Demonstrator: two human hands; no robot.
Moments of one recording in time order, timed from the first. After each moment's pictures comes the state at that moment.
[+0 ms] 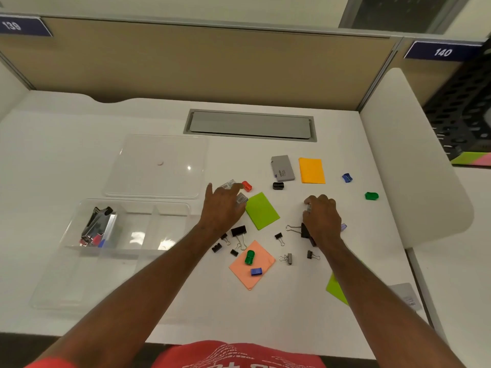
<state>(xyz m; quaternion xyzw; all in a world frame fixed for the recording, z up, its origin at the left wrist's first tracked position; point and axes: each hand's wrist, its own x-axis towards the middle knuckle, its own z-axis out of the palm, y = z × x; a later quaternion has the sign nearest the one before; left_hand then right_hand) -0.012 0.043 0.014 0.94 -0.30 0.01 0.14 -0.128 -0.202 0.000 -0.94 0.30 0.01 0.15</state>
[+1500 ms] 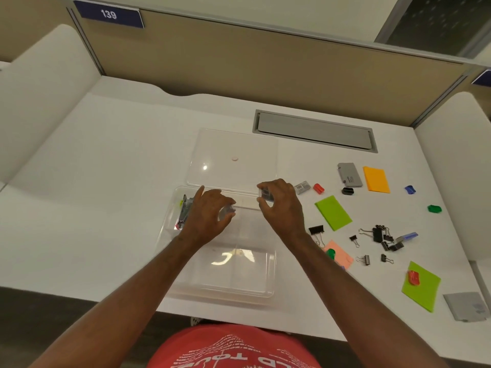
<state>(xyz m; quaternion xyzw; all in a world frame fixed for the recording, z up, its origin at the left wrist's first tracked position) 0.032 0.325 0.015 0.90 -0.33 0.08 0.27 -0.034 0.117 0.063 -0.94 0.08 -0.16 0.29</state>
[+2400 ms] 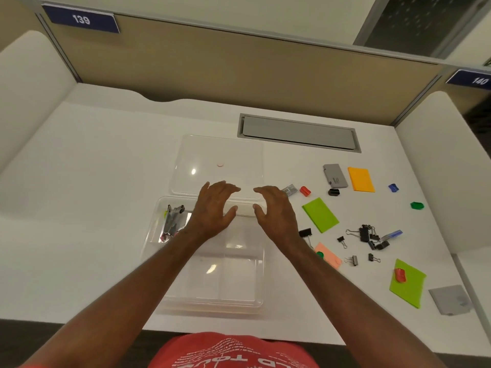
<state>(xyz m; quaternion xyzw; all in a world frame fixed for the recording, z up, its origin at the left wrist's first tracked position) 0.056 0.274 0.021 0.88 -0.37 0.06 0.31 -0.035 0.093 0.052 -0.95 0.11 -0.12 0.28</state>
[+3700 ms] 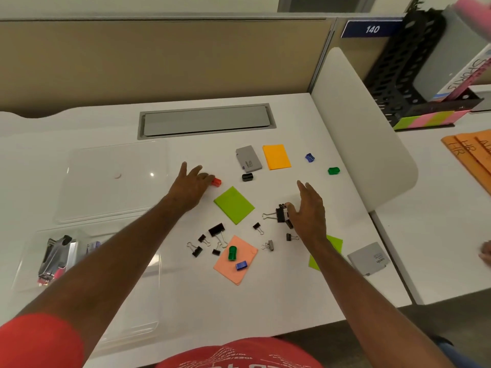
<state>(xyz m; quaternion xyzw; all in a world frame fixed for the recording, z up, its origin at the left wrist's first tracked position) 0.071 0.033 0.011 0.85 -0.50 -0.05 -0.19 -0.184 -0.190 0.004 -0.88 0.36 -0.11 0.27</state>
